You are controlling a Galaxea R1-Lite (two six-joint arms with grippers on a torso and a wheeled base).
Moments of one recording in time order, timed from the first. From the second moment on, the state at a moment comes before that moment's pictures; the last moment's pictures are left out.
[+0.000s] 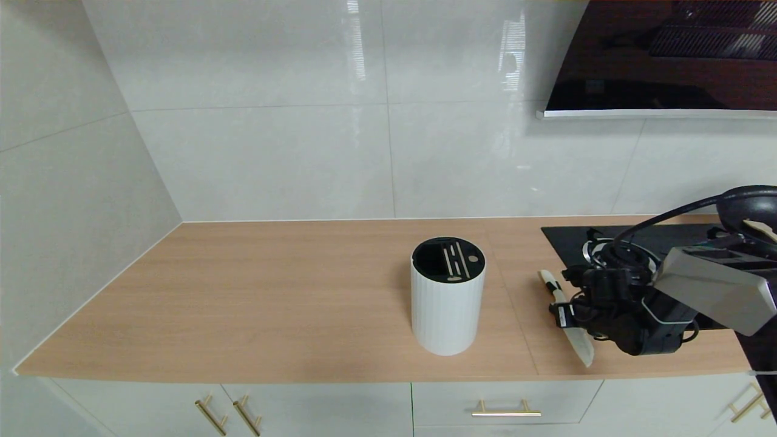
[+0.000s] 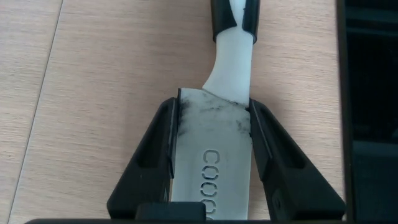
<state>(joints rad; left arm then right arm) 0.00 0.00 0.00 -0.01 -0.01 0.00 0.03 2.58 -1.15 -0.84 0.00 -0.06</state>
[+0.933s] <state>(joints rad) 0.00 0.00 -0.03 0.00 -0.01 -0.01 0.08 2.19 -0.95 -0.88 -0.01 0.00</state>
